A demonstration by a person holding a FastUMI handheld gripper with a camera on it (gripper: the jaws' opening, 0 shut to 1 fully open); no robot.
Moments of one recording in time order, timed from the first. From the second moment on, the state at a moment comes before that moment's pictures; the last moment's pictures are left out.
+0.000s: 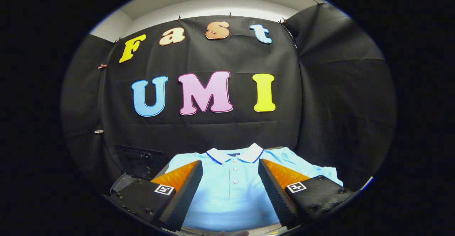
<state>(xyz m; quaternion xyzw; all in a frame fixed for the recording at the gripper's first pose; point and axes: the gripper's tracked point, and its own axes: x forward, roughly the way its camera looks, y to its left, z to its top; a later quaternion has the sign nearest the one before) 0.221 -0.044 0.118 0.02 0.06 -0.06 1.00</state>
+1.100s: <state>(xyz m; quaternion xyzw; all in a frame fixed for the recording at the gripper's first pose) 0.291 -0.071 0.023 0.05 0.28 -0.10 0.95</state>
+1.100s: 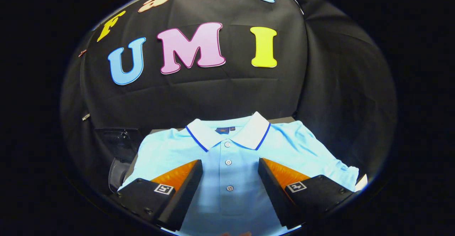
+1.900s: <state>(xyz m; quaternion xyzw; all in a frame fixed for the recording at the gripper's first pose) 0.293 -0.086 0.016 0.04 0.31 -0.13 0.94</state>
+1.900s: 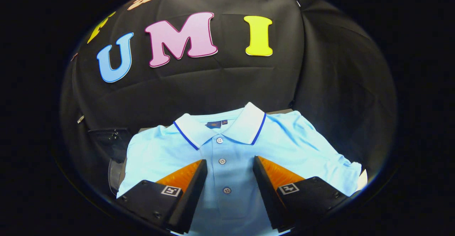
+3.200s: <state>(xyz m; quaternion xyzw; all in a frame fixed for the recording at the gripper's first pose) 0.294 -0.079 0.018 0.03 0.33 -0.12 0.93</state>
